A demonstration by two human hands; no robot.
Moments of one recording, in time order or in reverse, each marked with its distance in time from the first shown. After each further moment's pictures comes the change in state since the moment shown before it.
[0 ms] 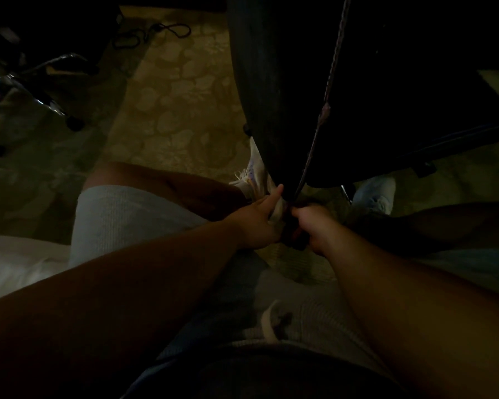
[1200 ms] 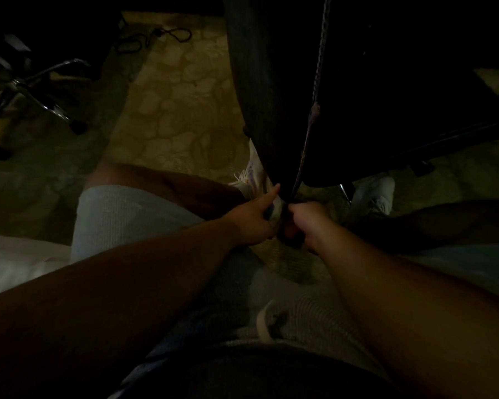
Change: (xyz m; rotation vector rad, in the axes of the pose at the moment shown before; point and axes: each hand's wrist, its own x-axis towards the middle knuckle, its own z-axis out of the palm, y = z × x) left_hand -0.004 0.008 -0.002 -0.116 0.002 -0.078; right_hand -0.007 -0.006 0.006 0.112 0.084 0.001
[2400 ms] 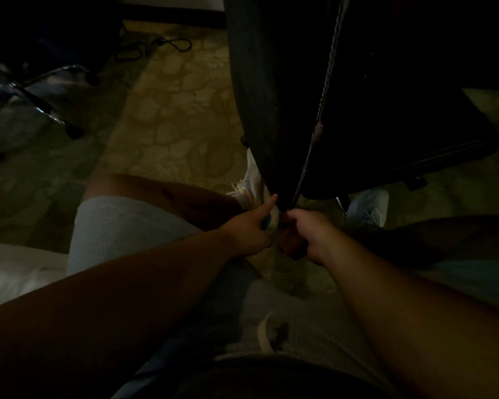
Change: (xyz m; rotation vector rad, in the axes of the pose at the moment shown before) left_hand -0.002 0.000 -0.003 -0.083 0.004 -0.007; right_hand 0.003 -0.003 -0.008 0.077 -0.037 0.064
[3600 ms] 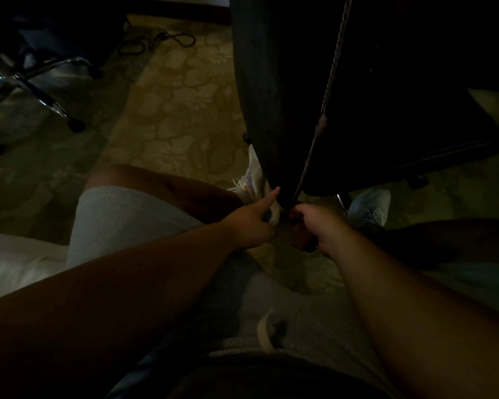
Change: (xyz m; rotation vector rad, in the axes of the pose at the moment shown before) left_hand 0.008 -0.005 -0.002 0.002 0.036 0.033; right_hand -0.015 -0.010 -0.018 -0.178 -0.060 -0.135
